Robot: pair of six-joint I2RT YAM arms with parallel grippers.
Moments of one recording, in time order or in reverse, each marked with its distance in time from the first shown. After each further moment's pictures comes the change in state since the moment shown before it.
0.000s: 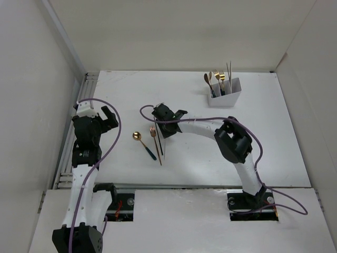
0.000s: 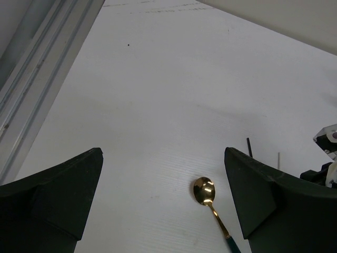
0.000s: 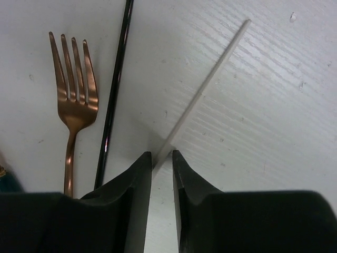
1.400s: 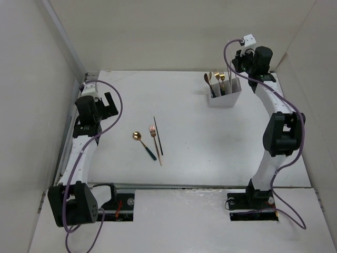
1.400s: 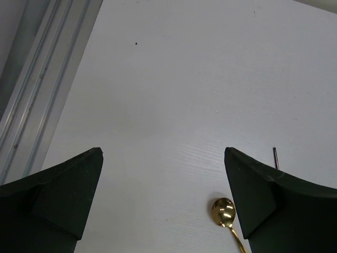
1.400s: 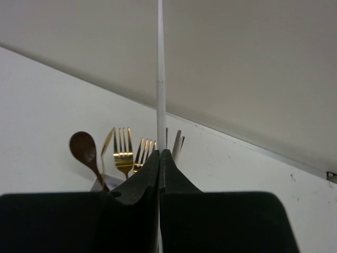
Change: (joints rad) left arm 0.001 0.351 0.193 0.018 -0.013 0.087; right arm -0.870 -0.296 0.002 0.571 -0.522 -0.541
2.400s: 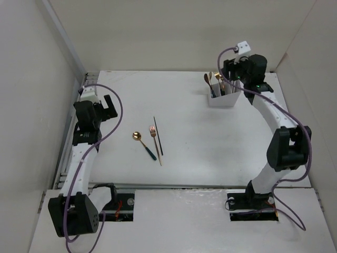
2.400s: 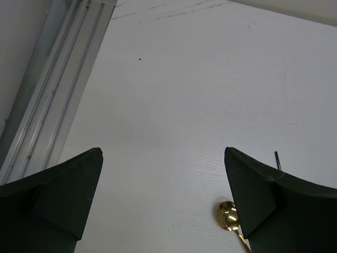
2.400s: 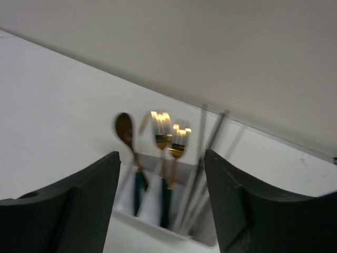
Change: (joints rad) left arm 0.000 -0.057 -0.031 0.050 -0.004 0.049; right arm 0.040 -0.156 -0.222 0.076 0.042 -0.003
